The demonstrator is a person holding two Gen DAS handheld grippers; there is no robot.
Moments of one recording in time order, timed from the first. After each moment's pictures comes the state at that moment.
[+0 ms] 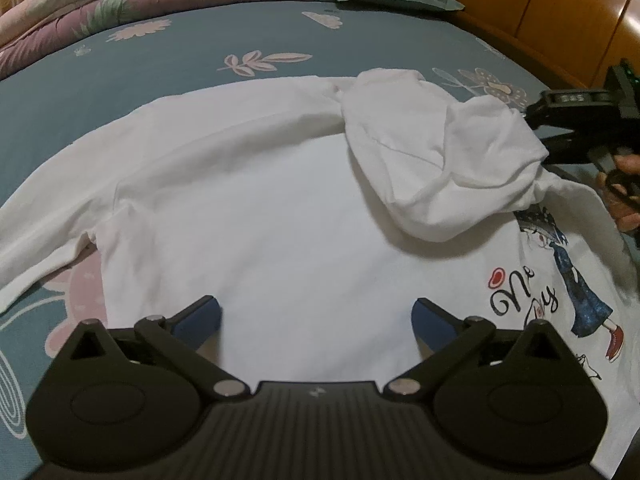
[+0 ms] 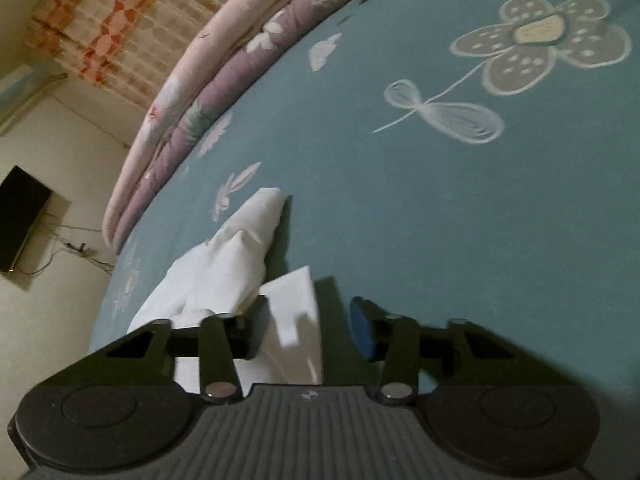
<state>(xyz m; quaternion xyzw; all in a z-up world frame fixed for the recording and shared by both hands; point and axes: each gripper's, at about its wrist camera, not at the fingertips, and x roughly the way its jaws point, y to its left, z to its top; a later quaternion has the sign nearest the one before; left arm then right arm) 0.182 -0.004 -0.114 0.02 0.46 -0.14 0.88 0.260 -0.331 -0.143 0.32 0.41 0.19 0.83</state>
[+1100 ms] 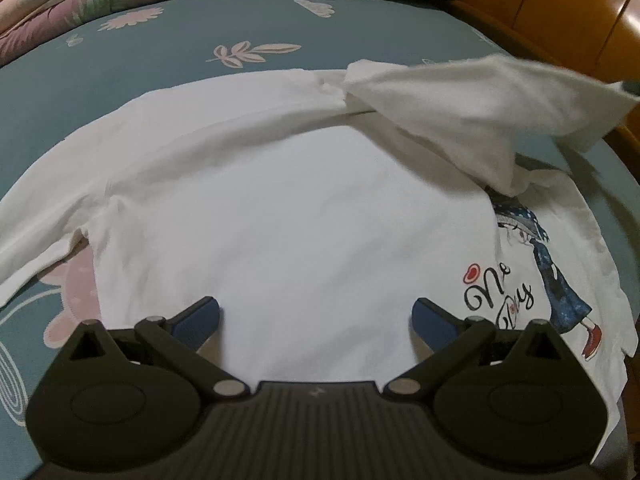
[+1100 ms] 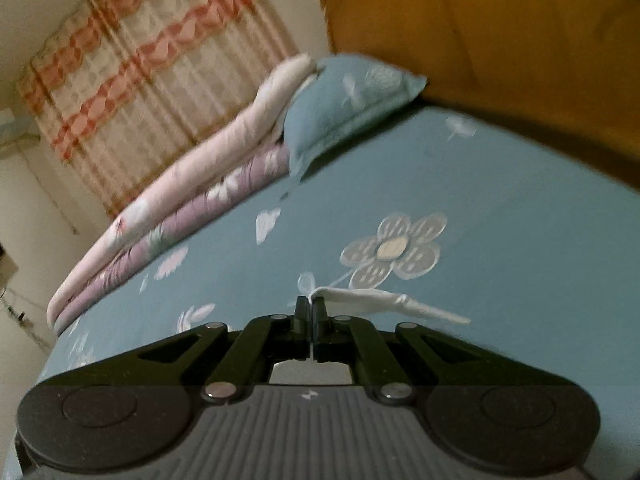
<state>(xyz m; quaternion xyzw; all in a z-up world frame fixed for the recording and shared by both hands) 0.184 -0.014 -0.104 0.01 0.48 -0.15 0.86 0.120 -0.443 -0.002 0.27 0.25 0.02 0.93</state>
